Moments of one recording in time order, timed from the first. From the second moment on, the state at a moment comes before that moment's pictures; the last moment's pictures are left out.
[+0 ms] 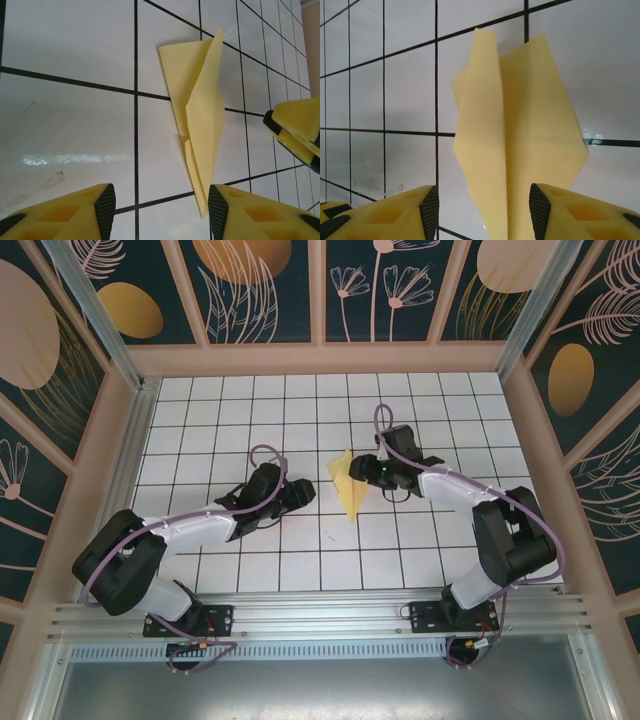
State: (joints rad) left arm -0.71 1.47 0.64 0.16 0.05 -0.97; right arm 0.45 1.57 0.89 -0.20 -0.29 0.61
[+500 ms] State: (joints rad) left arm -0.70 1.46 0.56 0.19 0.04 -1.01; right arm 0.46 1.80 0.96 -0.16 -0.36 0.57
